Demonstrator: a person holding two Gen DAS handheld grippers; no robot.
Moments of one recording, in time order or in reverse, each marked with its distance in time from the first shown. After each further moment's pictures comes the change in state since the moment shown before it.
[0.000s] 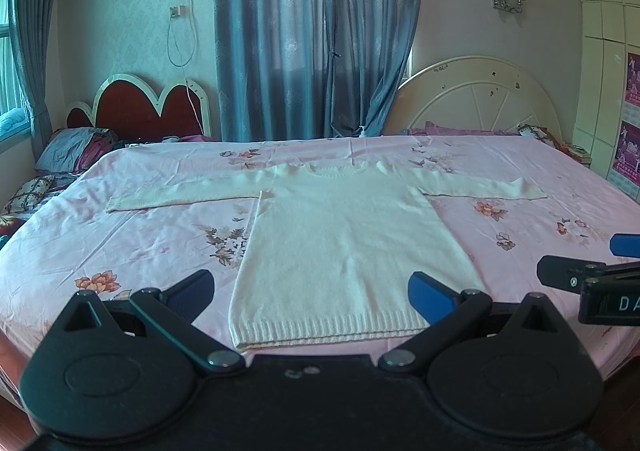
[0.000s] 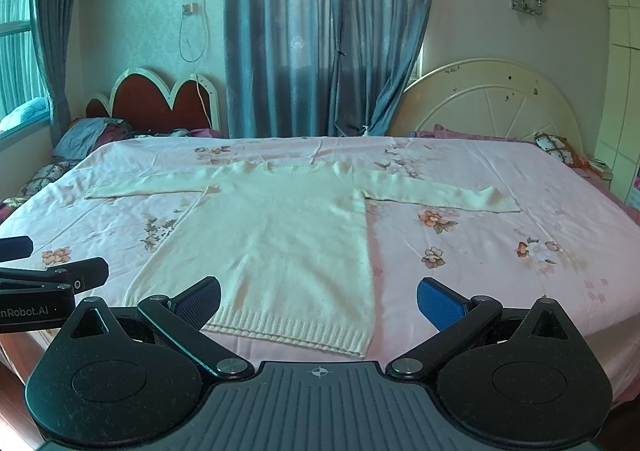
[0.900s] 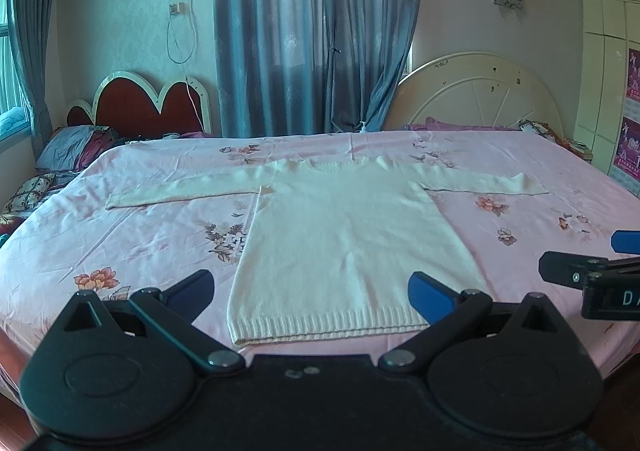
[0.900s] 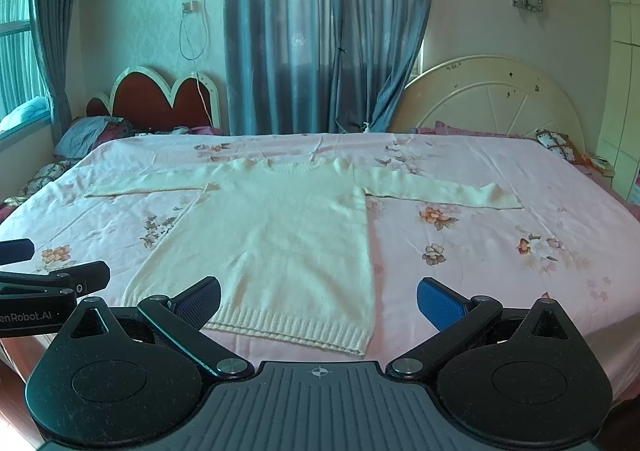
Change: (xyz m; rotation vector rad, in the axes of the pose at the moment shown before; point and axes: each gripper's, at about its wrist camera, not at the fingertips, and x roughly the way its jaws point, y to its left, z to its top) left arm -0.002 0.005 0.005 0.003 0.005 0.001; right arm 0.002 -0.001 -0.003 0.000 0.005 0.005
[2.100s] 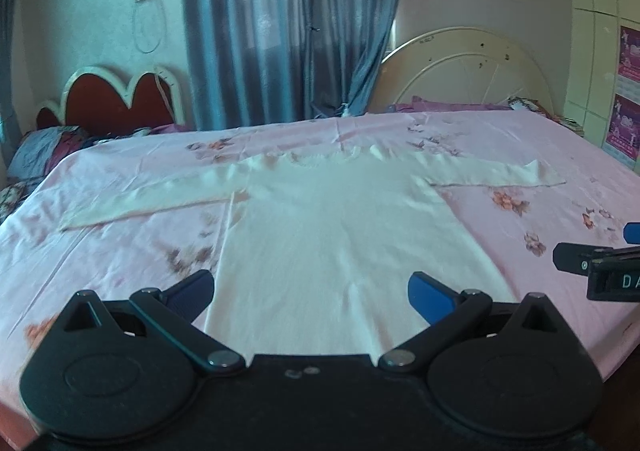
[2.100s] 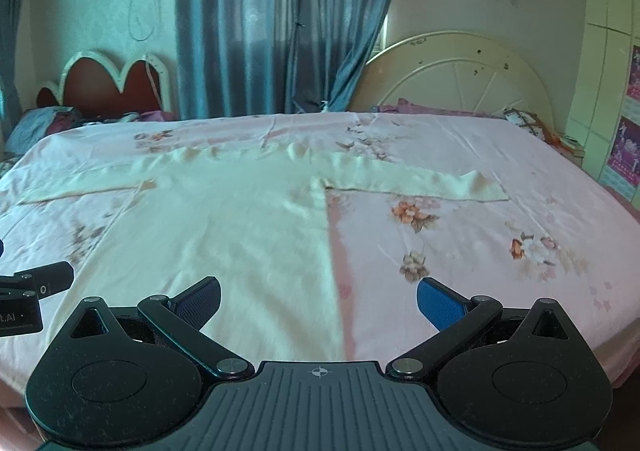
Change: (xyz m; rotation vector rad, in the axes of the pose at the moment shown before) left arm 0.129 0.000 0.038 0.064 0.051 -0.063; right arm 0.117 -0.028 0.040 0.041 0.065 -0.146
